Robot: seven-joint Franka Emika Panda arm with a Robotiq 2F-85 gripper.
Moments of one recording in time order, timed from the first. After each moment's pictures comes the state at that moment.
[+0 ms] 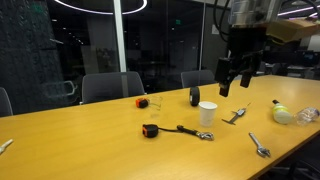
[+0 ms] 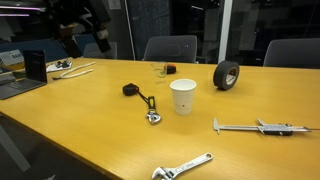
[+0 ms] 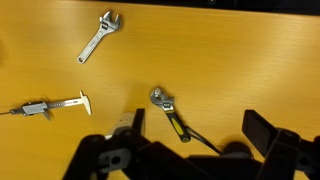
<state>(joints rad) 0.12 -0.89 0.25 -2.61 0.00 1.87 0.18</state>
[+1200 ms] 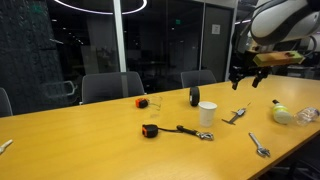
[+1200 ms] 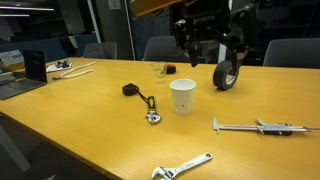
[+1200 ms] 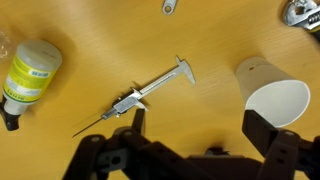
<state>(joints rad) -0.21 -0.55 -0.02 -2.58 -0.19 2.33 0.18</state>
